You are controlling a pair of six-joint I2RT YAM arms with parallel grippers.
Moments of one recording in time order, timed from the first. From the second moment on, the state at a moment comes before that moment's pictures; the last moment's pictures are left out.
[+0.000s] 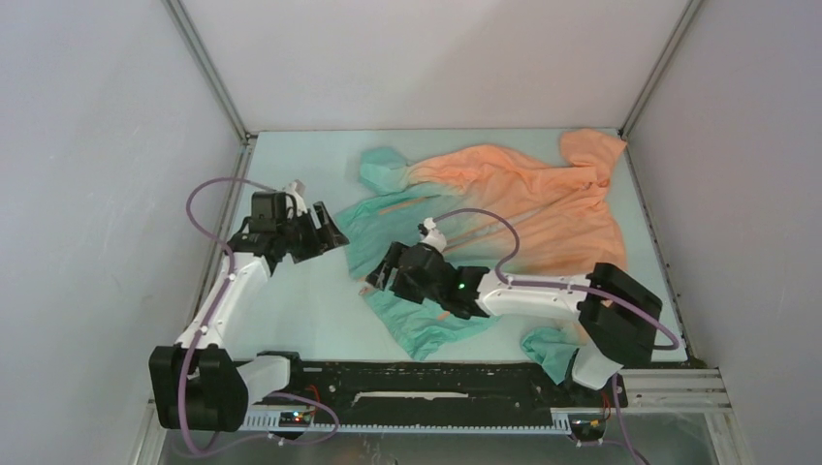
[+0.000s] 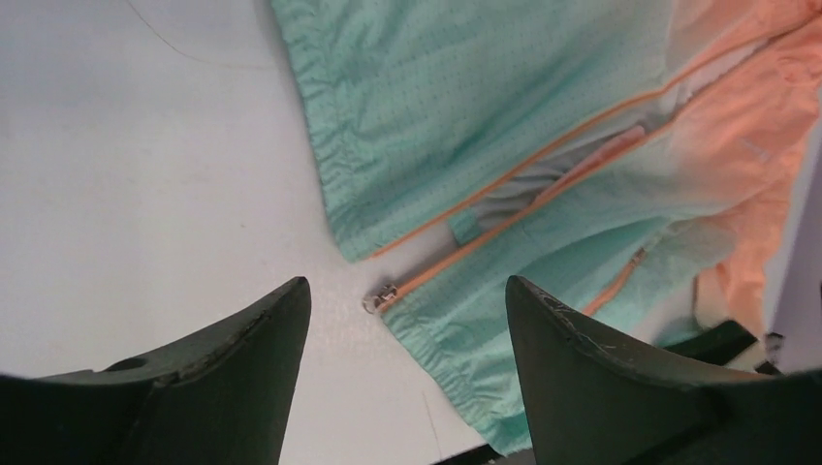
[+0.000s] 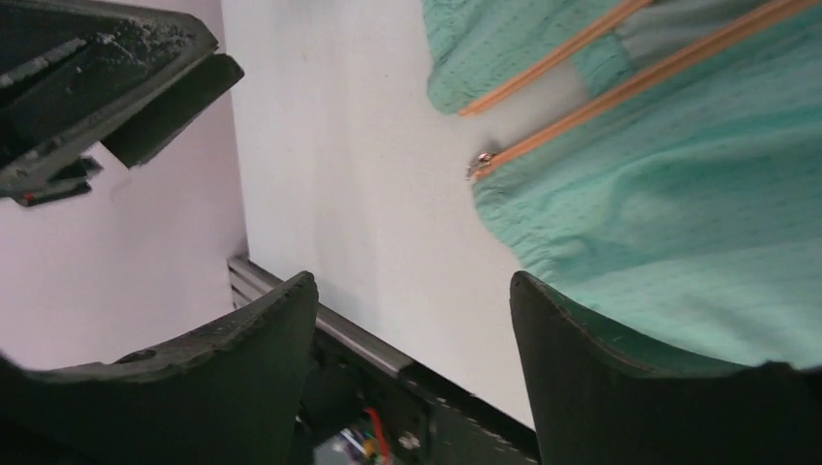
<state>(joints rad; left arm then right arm) -0.03 1.15 0.83 -0.54 0.37 -0.43 1.10 1.61 0.94 0.05 0.20 1.22</state>
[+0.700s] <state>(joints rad) -0.08 0.79 0.83 -0.56 0.14 -0.33 1.22 2.07 1.60 -0.61 0.44 1.74</state>
